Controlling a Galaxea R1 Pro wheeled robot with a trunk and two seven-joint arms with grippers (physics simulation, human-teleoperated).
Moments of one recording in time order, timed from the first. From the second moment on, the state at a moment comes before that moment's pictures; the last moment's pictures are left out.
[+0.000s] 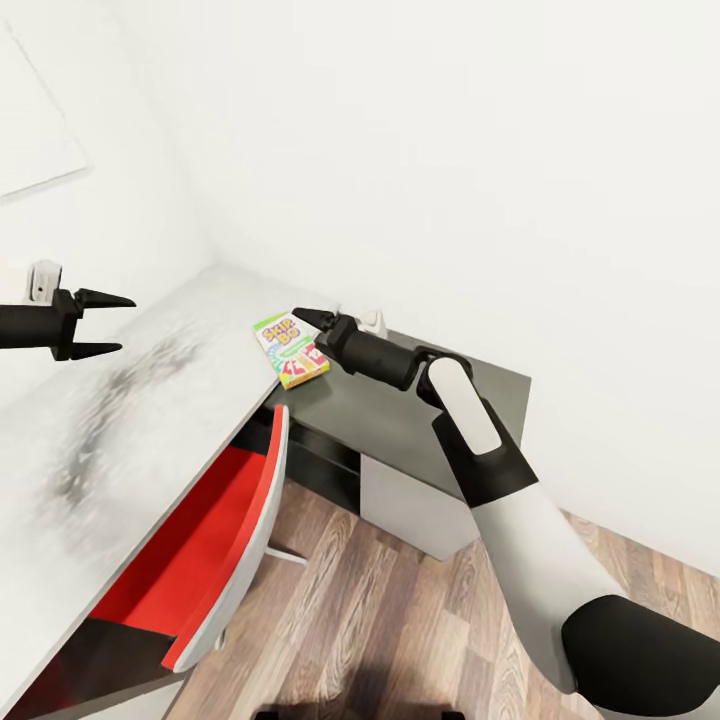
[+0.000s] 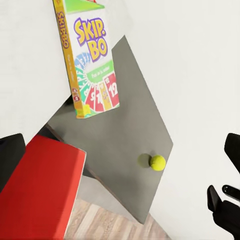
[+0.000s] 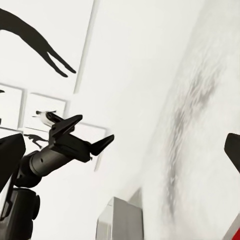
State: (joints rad) left arm -1.31 0.89 -0.51 -1.00 2.12 1.05 0.29; right arm -1.03 0.17 0.30 -1.20 -1.31 0.71 -0.03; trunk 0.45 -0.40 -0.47
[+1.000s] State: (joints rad) left arm -1.23 0.89 -0.57 -1.00 2.12 1.05 0.21; right arm -1.00 0.17 0.30 -1.21 -1.25 0.71 -0.03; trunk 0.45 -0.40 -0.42
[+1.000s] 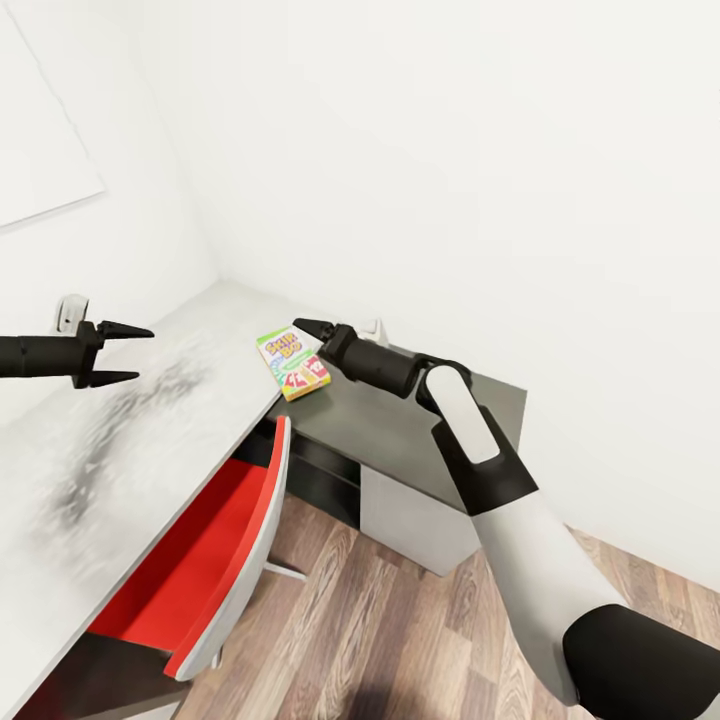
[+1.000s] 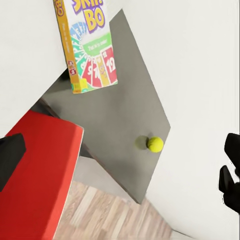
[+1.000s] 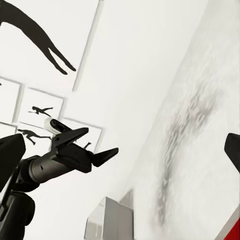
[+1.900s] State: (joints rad) left arm -1.17 0.89 -0.58 -1.00 2.12 1.05 0.18; right arm -0.89 0.17 0.30 -1.31 -1.21 0.71 -0.03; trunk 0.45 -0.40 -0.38
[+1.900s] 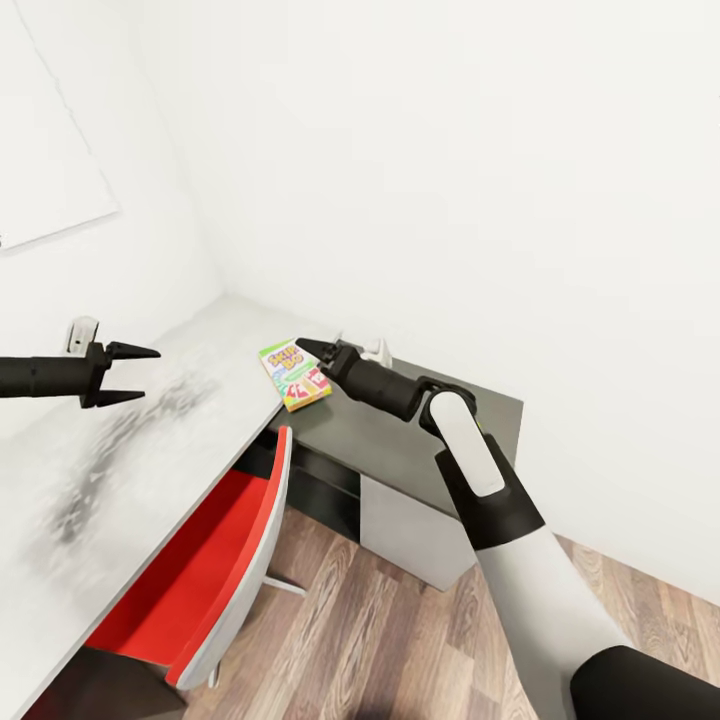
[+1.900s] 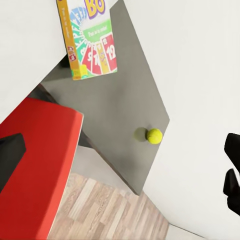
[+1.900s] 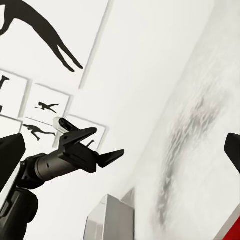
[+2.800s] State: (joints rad) left arm -1.16 0.89 -0.60 -1.00 2.12 1.05 0.18; right arm -0.84 0.16 0.29 -1.32 -1.21 0.64 -0.03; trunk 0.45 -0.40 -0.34
